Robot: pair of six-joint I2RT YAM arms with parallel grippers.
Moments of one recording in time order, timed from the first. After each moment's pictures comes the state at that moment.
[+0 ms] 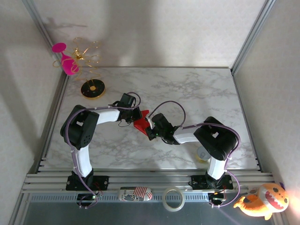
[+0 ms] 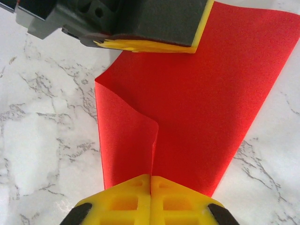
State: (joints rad) left arm -0.44 1.92 1.06 -0.12 0.25 -0.77; right arm 0.86 1.80 0.75 0.31 -0.06 0.22
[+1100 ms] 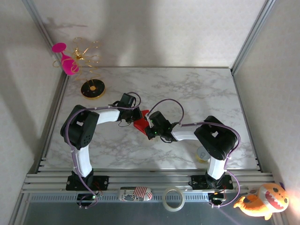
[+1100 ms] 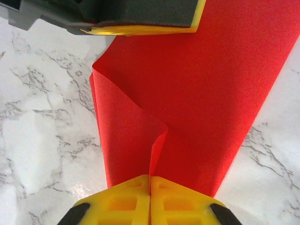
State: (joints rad) left arm -0.45 1.92 1.06 -0.12 0.25 -0.77; right arm 0.86 1.80 0.84 0.13 -0.08 0.29
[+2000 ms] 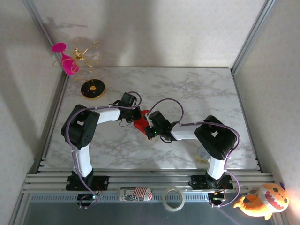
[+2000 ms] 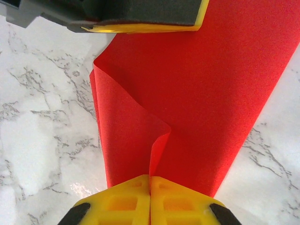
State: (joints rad) left arm -0.45 1.93 1.08 -0.14 0.25 -0.76; right arm 0.86 1.81 0.86 0.10 -0.08 0.29
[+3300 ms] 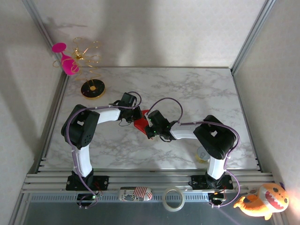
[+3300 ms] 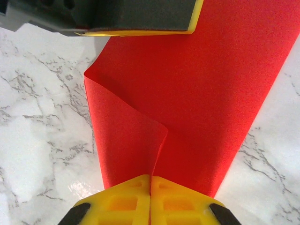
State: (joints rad) left arm -0.45 1.93 1.09 -0.15 0.25 -0.76; right arm 0.86 1.82 0.88 0.07 -0.05 0.29
